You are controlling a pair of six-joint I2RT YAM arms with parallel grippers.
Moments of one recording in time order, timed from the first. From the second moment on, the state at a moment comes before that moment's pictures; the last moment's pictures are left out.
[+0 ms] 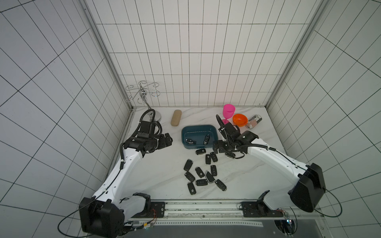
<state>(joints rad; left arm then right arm) -0.18 1.15 1.03 -0.81 0.24 -0.48 0.65 1.43 1.15 -0.91 0.12 0.48</state>
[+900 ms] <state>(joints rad) -0.18 1.13 0.99 -0.79 0.29 -0.47 0.42 1.65 1.08 -0.86 0.00 0.86</state>
